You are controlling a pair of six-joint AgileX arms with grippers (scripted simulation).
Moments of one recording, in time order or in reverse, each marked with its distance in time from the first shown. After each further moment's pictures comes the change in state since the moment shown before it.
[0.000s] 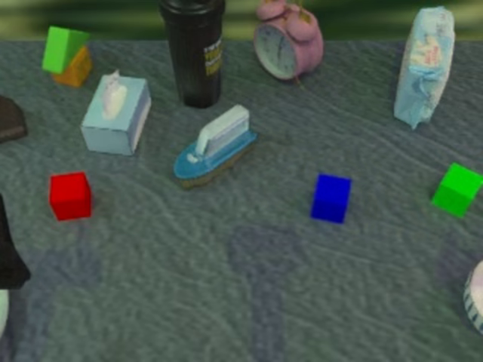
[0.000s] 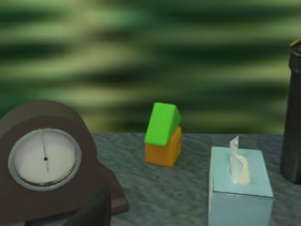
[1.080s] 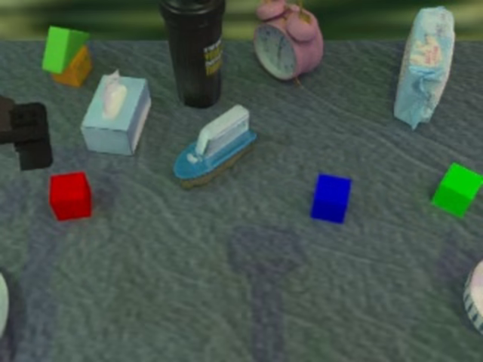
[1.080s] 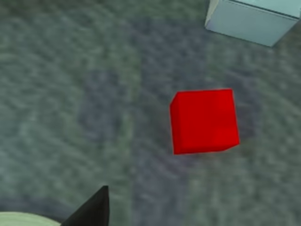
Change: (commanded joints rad) left arm -0.047 1.225 0.920 -0.623 0.003 -0.141; right arm 0.000 0.000 0.000 0.000 0.000 0.000
